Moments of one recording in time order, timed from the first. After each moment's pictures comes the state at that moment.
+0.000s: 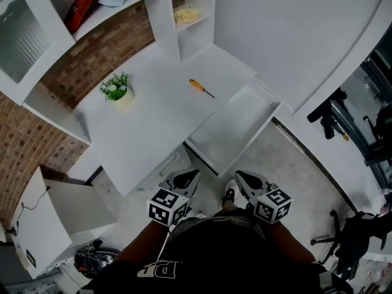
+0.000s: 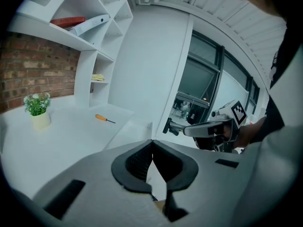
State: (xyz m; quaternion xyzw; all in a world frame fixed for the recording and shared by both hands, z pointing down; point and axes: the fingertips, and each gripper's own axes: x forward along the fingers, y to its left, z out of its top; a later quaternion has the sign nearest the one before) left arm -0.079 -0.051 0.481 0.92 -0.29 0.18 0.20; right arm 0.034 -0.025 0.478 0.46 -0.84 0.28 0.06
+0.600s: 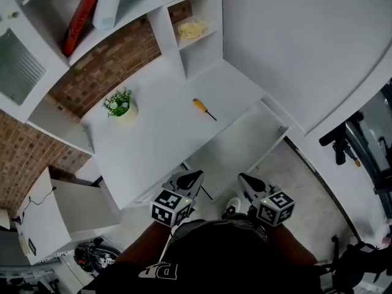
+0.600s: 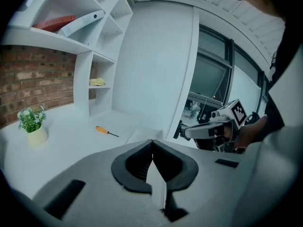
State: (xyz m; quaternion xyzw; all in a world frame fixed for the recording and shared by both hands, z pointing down) left arm -0.006 -0.148 0.465 0.90 -0.34 0.19 0.19; right arm 0.109 -0.129 0.474 0.41 -0.86 0.28 0.06
